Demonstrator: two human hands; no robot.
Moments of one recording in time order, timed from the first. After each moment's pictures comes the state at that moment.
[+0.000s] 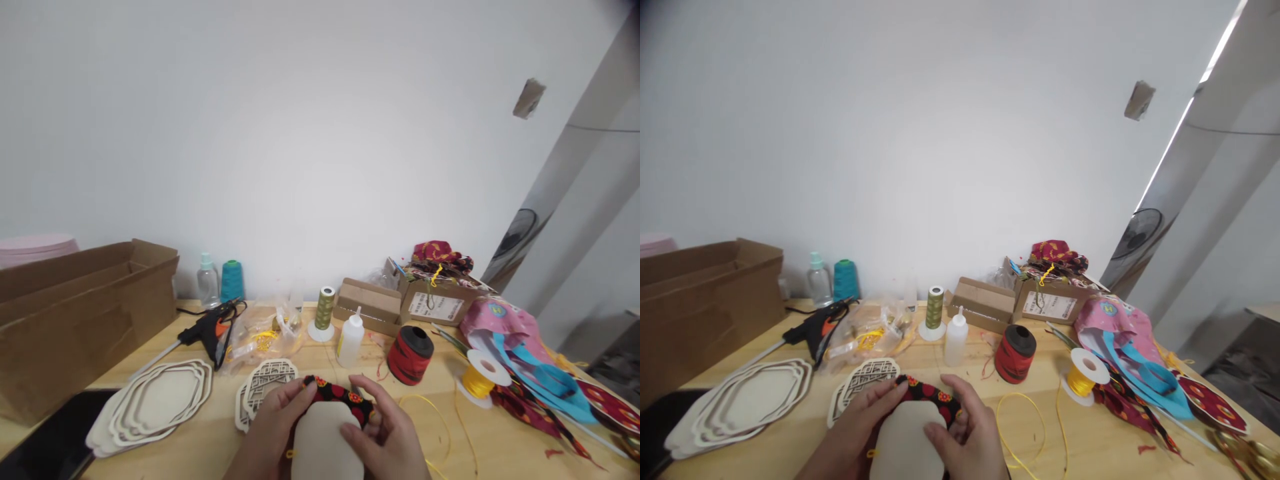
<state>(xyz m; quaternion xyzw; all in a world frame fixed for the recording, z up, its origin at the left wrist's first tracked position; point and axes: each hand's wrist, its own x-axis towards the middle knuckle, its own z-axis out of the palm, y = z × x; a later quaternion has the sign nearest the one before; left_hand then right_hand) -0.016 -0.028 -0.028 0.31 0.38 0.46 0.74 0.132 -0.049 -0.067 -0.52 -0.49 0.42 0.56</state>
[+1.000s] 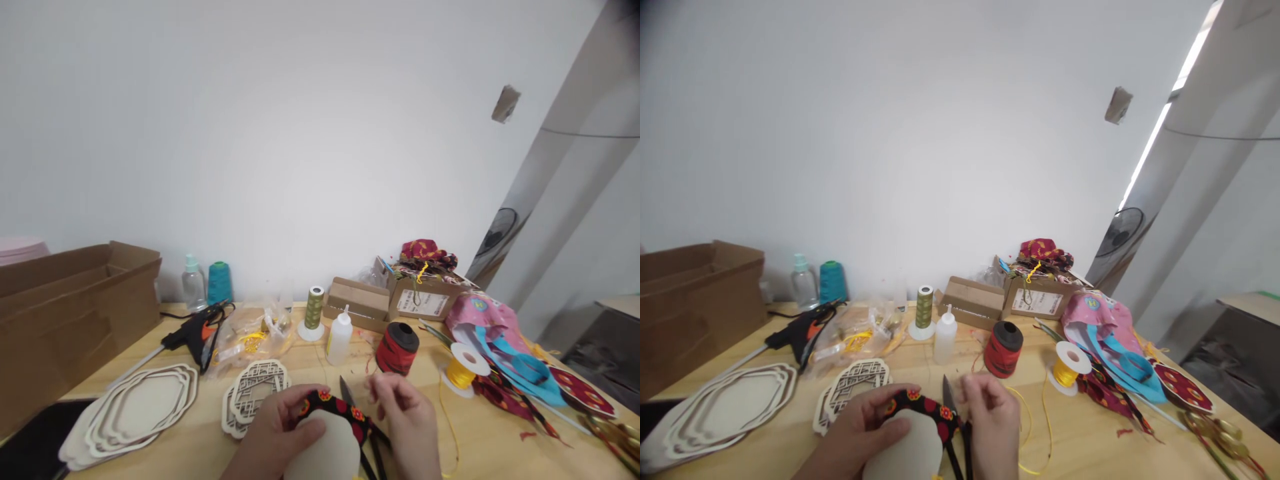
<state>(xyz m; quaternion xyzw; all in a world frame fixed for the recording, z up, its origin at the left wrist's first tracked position) -0.011 -0.034 -0.032 0.39 0.34 0.44 0.73 0.154 -0.049 -0.031 -0.54 -0.43 0.32 0.65</state>
